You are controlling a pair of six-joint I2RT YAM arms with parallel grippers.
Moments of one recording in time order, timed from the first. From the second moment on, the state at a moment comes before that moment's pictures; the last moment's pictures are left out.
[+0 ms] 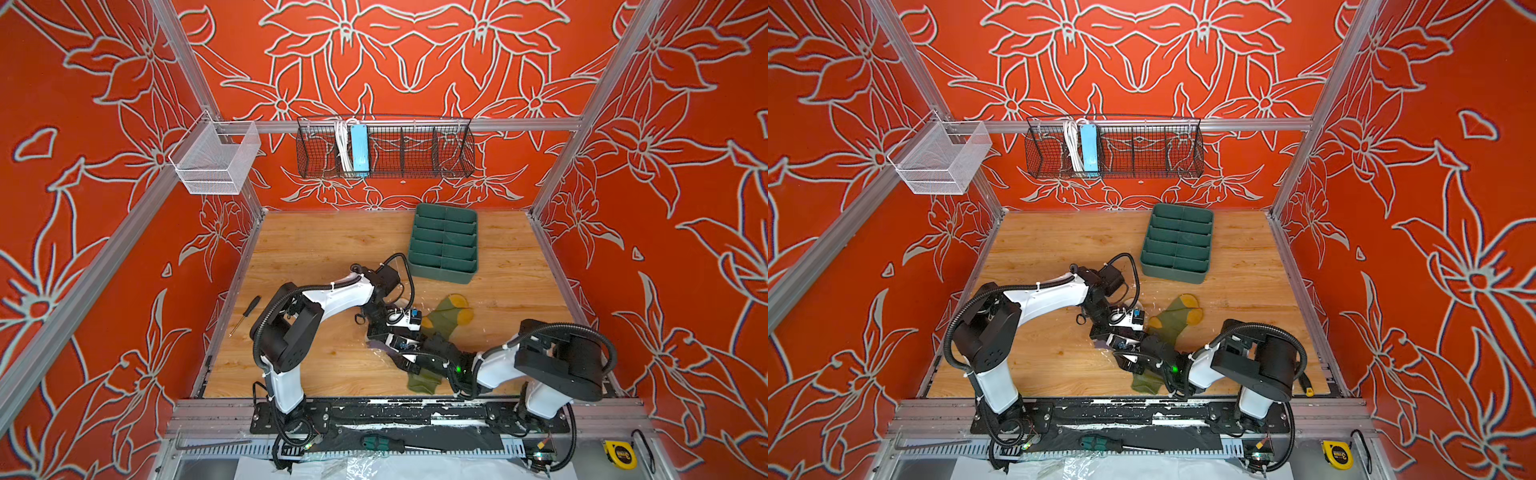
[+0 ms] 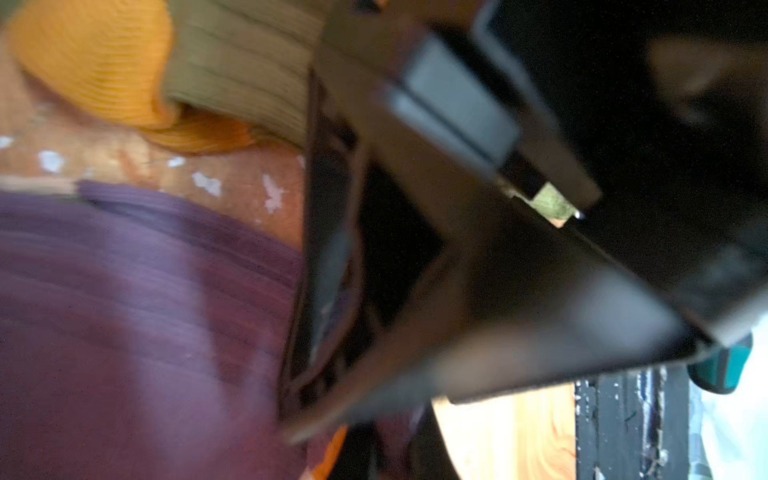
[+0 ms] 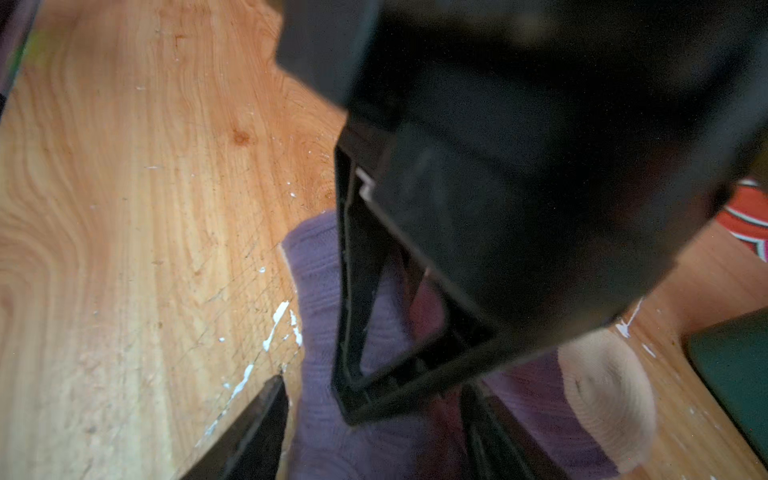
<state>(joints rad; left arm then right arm) -0.63 1.80 1.19 -0.96 0.50 0.91 1.13 1.68 0.35 0.90 0.16 -0.26</state>
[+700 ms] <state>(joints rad) -0.60 1.70 1.06 -0.84 0.44 0.92 1.13 1.68 0.43 0.75 0.14 -0.27</state>
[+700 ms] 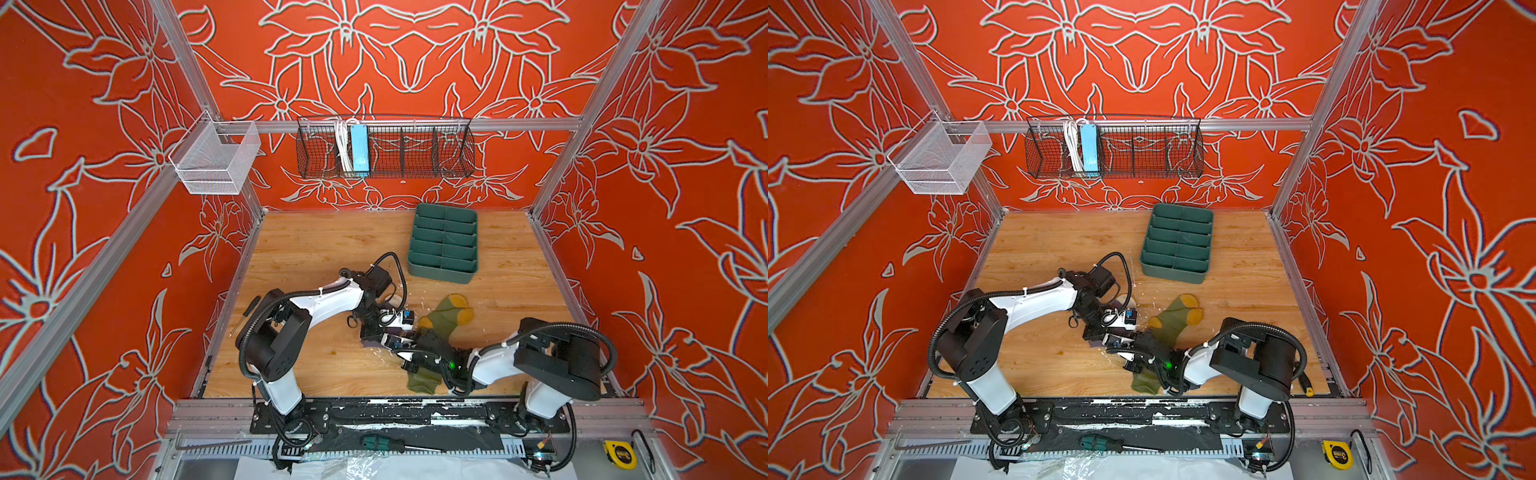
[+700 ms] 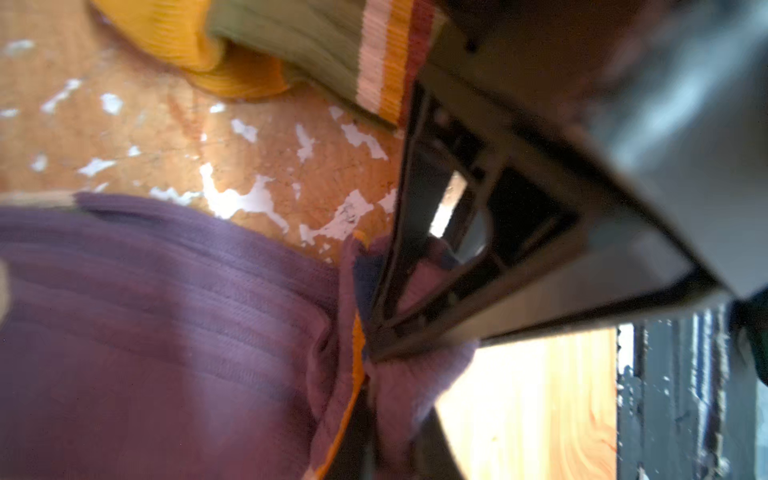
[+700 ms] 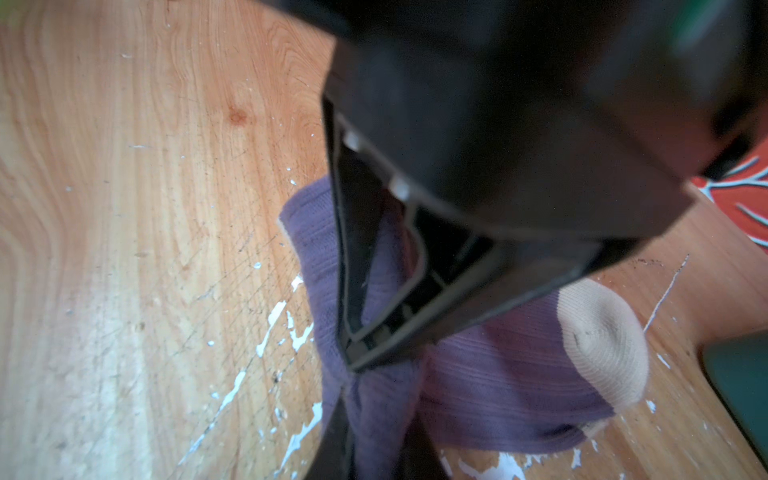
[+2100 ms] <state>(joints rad) -0.54 0.54 0.51 -0.48 0.14 0.64 1.03 1.70 0.79 0.08 -0.12 -0.26</state>
